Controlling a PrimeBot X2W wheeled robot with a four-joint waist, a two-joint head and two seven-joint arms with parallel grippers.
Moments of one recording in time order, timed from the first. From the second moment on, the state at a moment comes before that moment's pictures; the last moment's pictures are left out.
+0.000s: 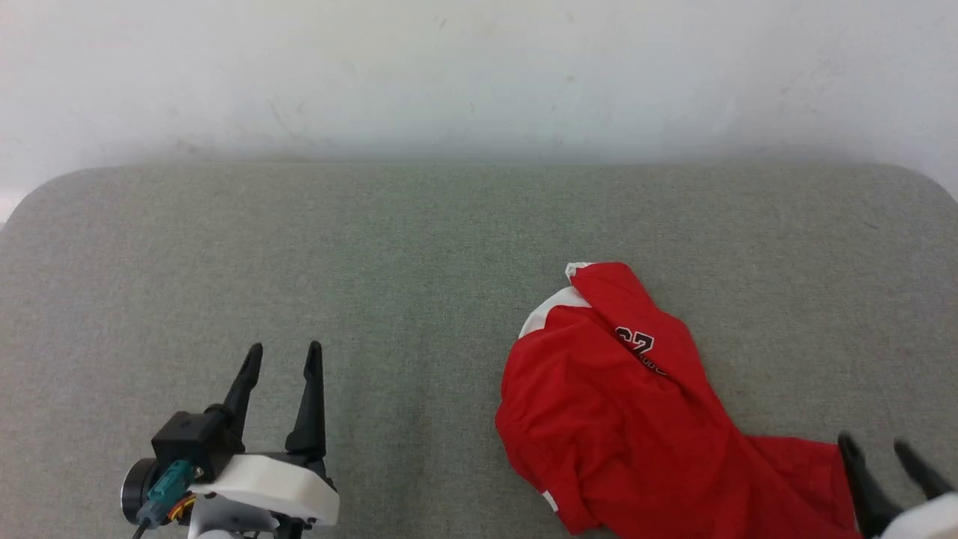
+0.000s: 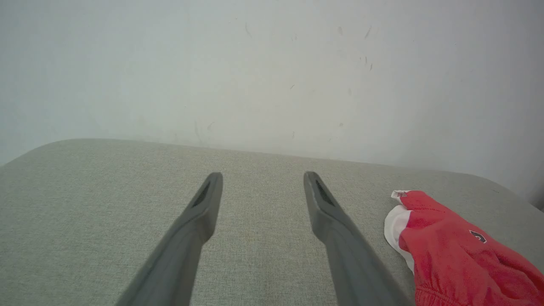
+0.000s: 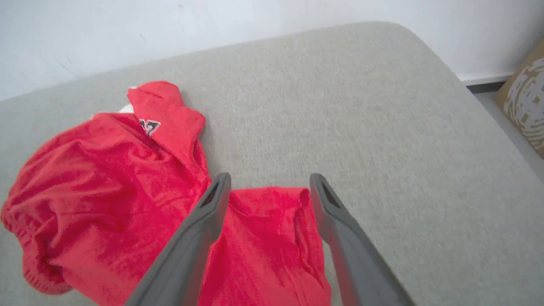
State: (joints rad) left arm 0.00 0.27 -0.23 0.02 -0.42 0.13 -0.21; right arm 0.34 -0.05 -0.27 -0.27 0.31 0.13 0.43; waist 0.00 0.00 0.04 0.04
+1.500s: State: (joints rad) left arm -0.07 0.22 -0.27 0.09 -0.42 0.11 -0.25; right arm -0.18 -0.20 -0.28 0.25 0.27 0.13 0.42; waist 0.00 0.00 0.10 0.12
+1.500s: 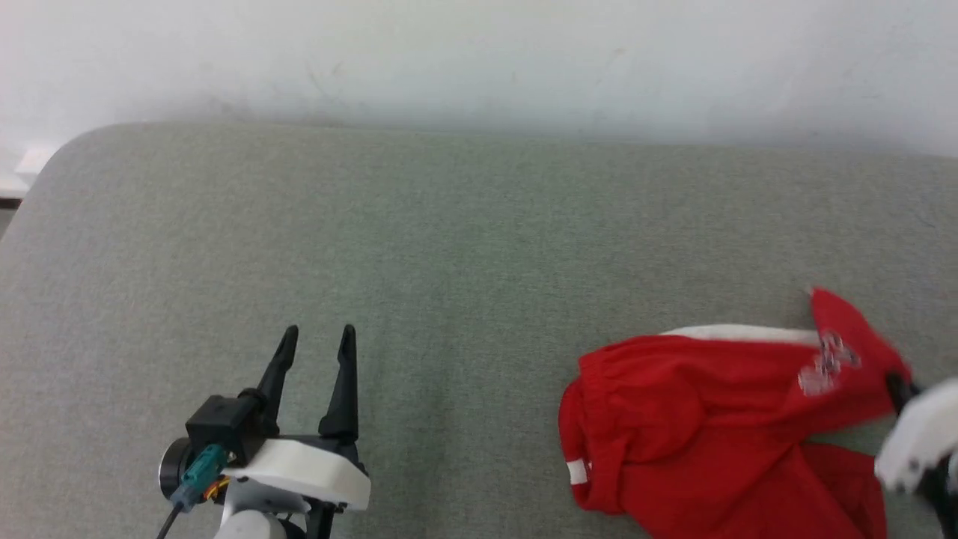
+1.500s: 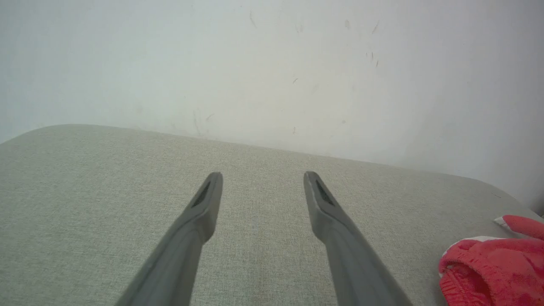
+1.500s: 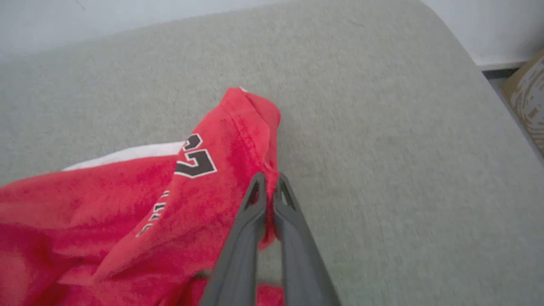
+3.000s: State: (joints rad) left arm -0.33 0.08 -0.72 0.35 -0.42 -0.09 0.28; right arm 0.19 -0.05 -0.06 -0.25 0.17 0.13 0.03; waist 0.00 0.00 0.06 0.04
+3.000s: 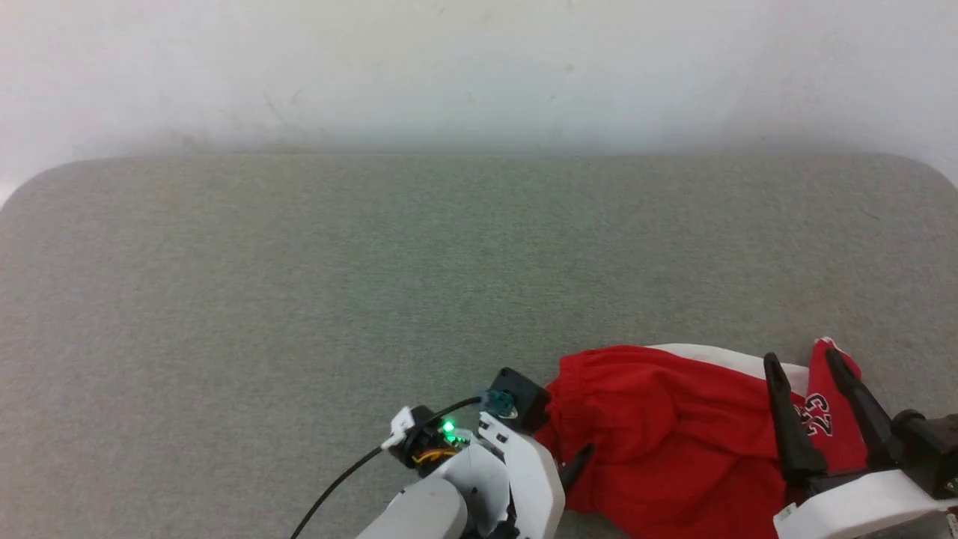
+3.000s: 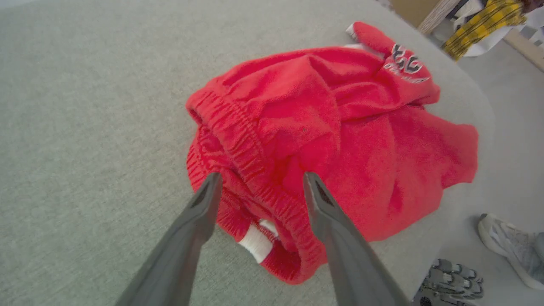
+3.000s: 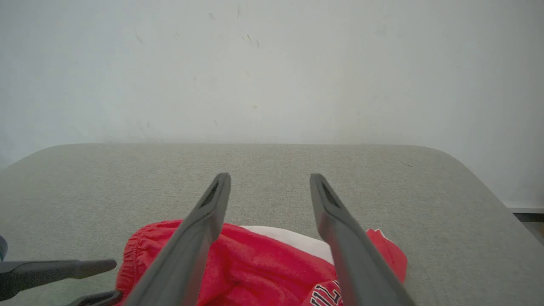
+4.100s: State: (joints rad) left arm 0.03 0.50 -0.56 0.03 -0.71 0.19 0.46; right arm 0.19 -0.05 -0.09 -0.23 0.22 0.13 0.03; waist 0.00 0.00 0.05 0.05
